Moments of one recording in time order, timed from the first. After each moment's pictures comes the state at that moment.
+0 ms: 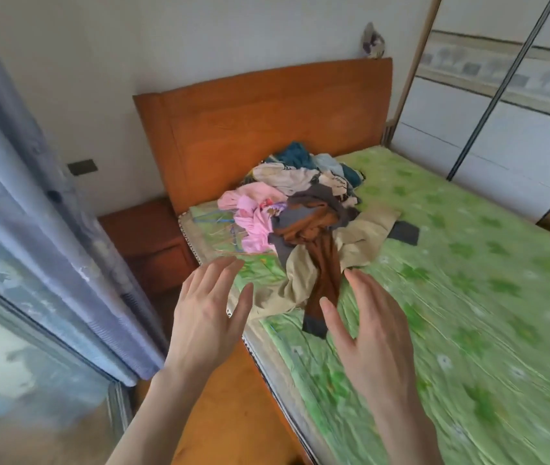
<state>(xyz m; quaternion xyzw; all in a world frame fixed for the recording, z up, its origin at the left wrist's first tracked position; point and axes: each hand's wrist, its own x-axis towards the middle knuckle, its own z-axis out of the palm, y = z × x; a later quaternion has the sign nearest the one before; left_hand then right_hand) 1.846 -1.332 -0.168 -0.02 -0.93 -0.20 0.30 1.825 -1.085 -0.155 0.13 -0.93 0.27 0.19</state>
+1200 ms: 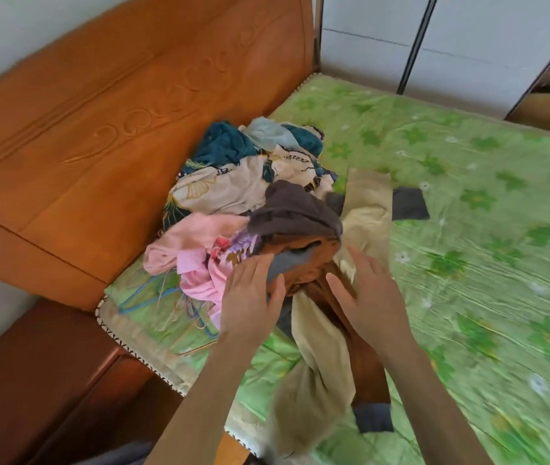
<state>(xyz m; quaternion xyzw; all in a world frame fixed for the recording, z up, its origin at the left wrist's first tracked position) 1.249 -1.399 -0.323 -0.16 -0.94 -0.26 0.12 1.299 -1.186 -0.294 -0.11 -0.95 0.28 0.03</state>
